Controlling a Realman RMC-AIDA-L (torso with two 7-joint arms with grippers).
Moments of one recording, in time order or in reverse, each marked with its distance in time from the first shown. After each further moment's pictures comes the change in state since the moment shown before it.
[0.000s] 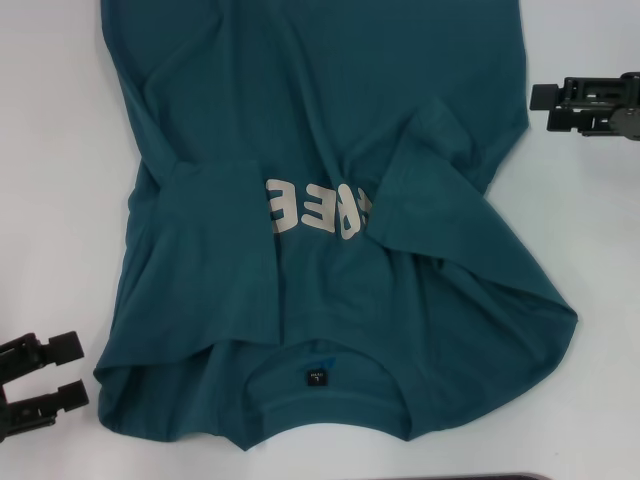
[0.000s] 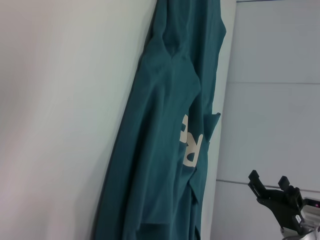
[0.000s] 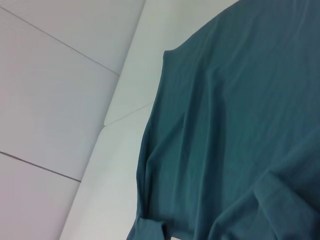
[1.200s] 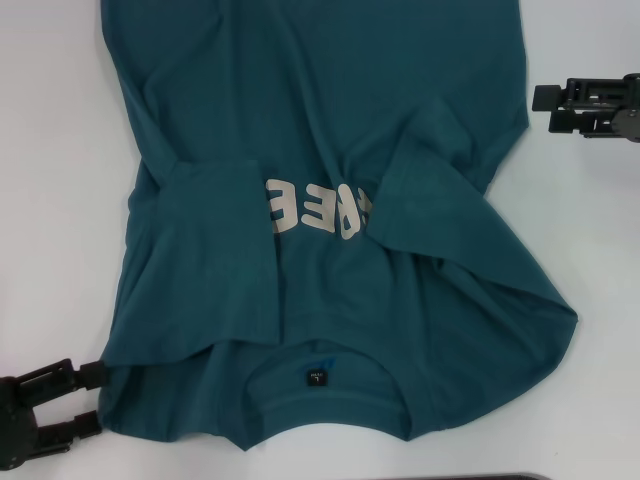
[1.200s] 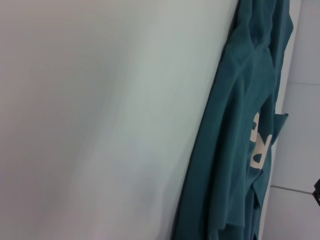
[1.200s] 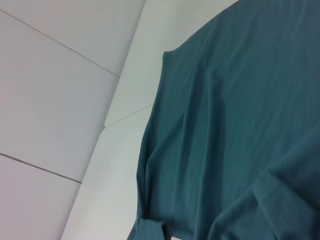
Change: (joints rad) left arm -0.009 -0.033 0.009 -0.002 0.105 -0.131 -0.029; right arm -0.005 0.000 0.005 0.002 0.001 -0.002 0.001
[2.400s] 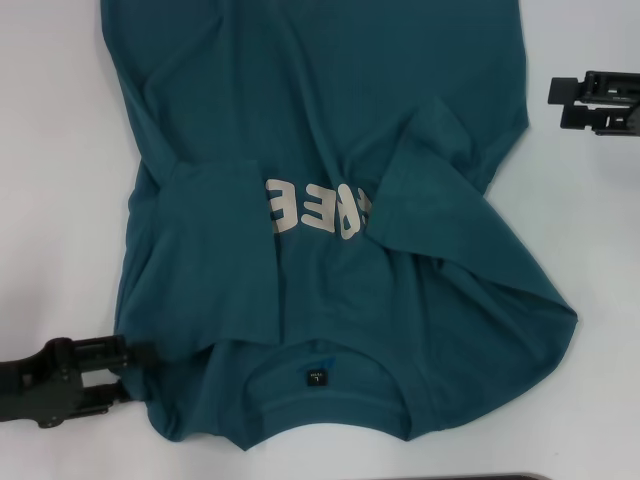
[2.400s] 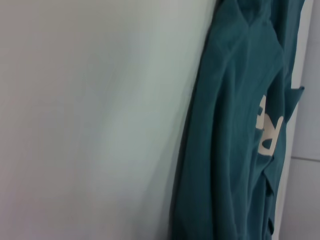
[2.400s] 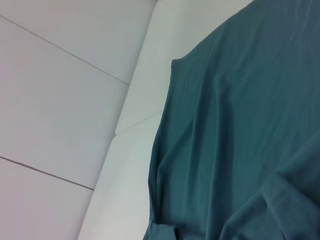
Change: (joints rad) left arm -0.103 -0.057 0.102 -0.102 0.021 -0.032 -0.090; right arm -0.015 -0.006 0.053 0.000 0.004 -0.050 0.000
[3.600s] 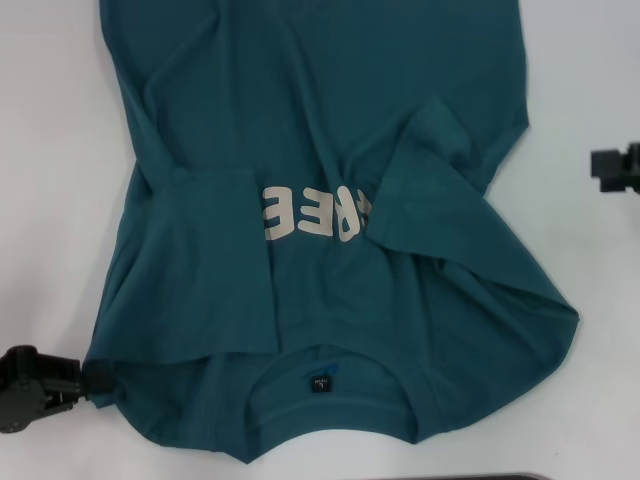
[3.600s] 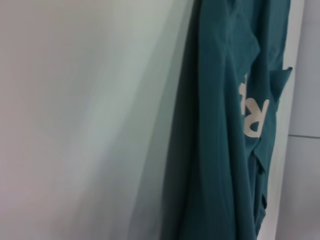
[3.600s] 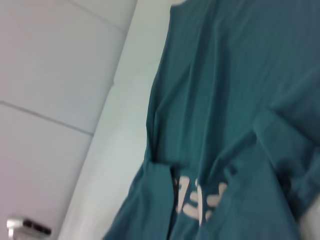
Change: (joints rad) left arm -0.001 0.045 0.003 -0.054 0.015 0.109 0.016; right arm -0.038 -0.058 0.001 -0.029 -0.100 -0.176 -0.035
